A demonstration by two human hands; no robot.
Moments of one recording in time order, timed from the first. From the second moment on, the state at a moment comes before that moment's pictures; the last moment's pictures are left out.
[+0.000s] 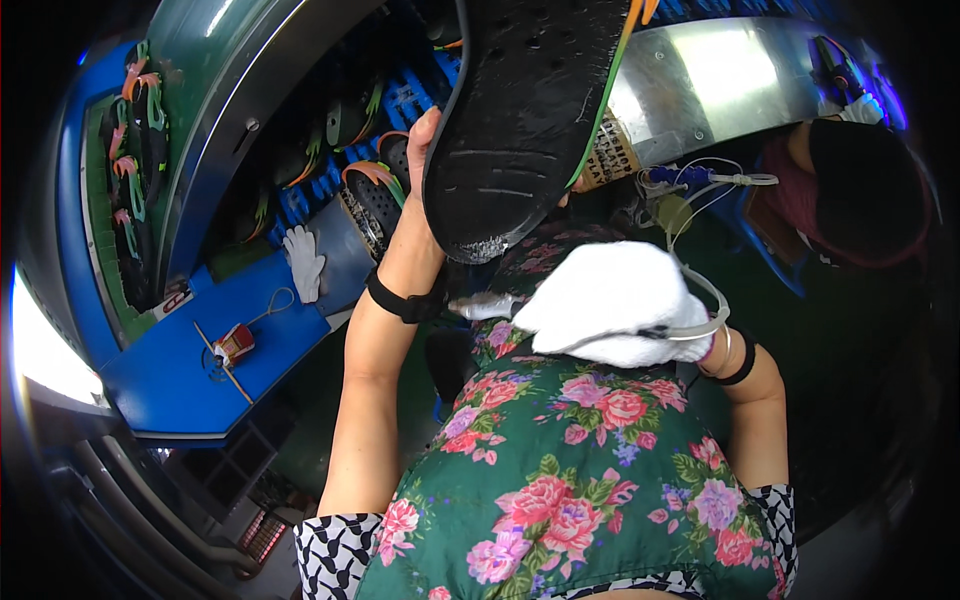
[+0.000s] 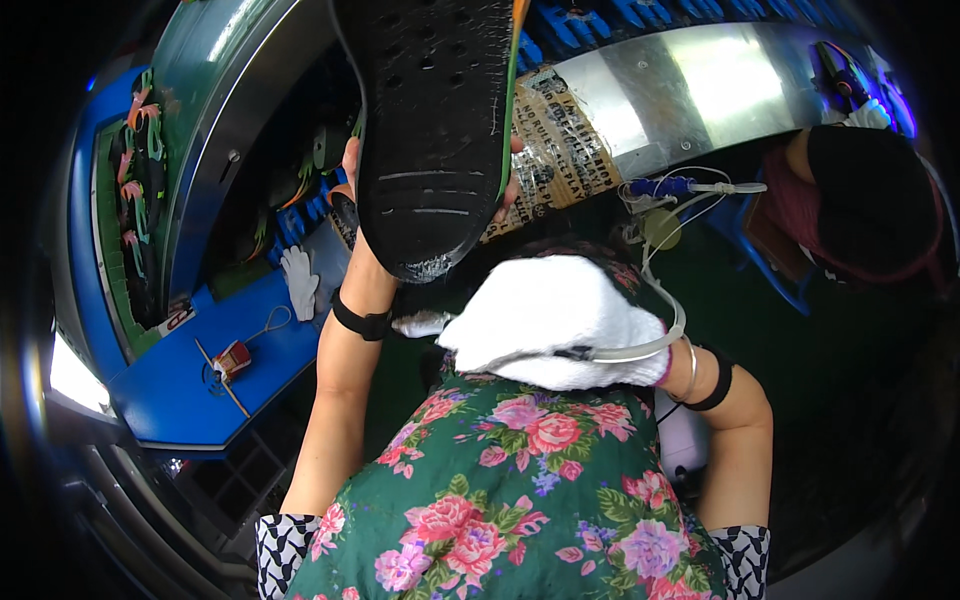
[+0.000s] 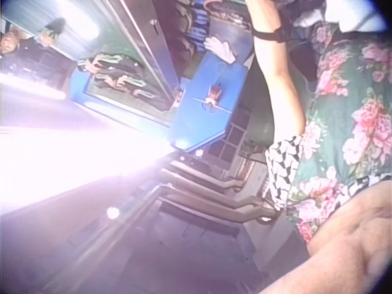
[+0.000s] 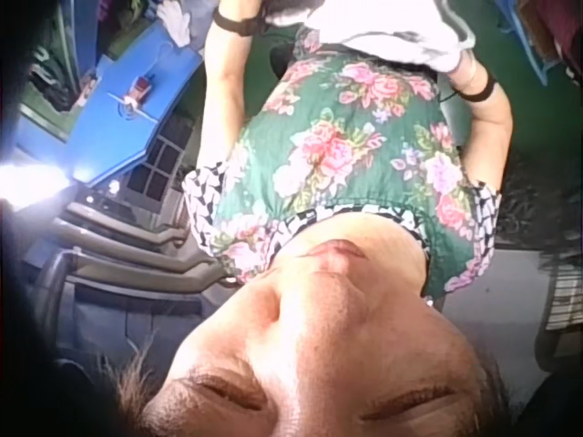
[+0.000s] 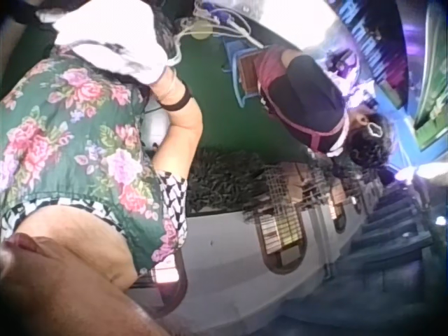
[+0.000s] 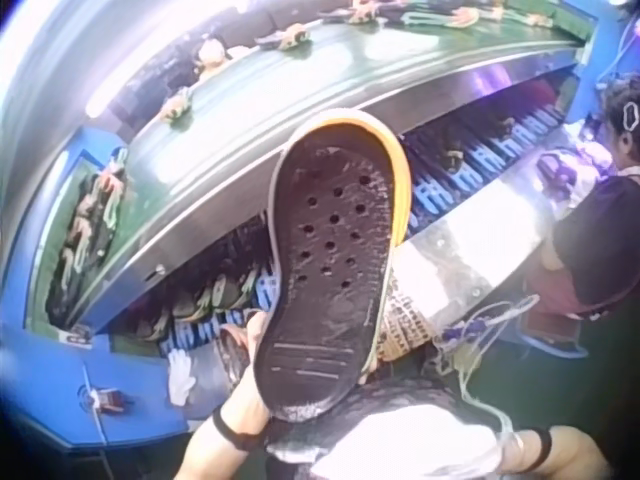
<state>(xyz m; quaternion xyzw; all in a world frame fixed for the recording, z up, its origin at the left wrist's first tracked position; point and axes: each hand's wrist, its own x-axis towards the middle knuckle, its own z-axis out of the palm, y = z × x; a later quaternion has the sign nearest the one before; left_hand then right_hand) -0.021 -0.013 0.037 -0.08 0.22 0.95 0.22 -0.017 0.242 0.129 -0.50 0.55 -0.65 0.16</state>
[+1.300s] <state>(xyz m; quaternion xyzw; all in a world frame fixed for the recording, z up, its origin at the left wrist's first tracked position) -0.008 0.005 0.061 -0.19 0.08 0.94 0.26 -0.071 0.255 0.134 -0.39 0.72 -0.58 0.04</state>
